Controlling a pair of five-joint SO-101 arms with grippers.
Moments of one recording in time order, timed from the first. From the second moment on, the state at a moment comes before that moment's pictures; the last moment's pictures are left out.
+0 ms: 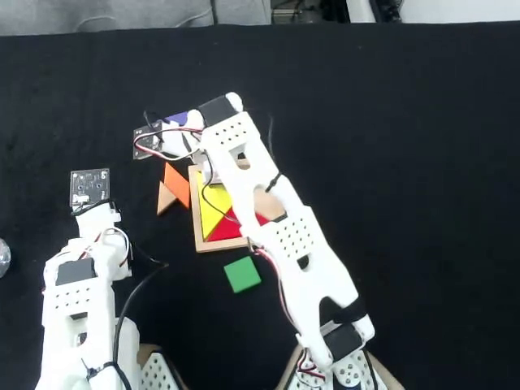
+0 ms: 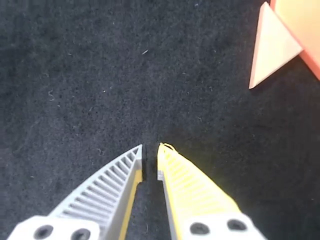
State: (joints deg) left arm -18.7 -55.1 80.6 44.1 -8.4; right arm -30.3 63.3 -68.4 98.9 64.2
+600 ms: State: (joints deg) left arm -18.7 -55.1 80.6 44.1 -8.4; right arm -22.6 59.4 -63.3 98.9 50.5
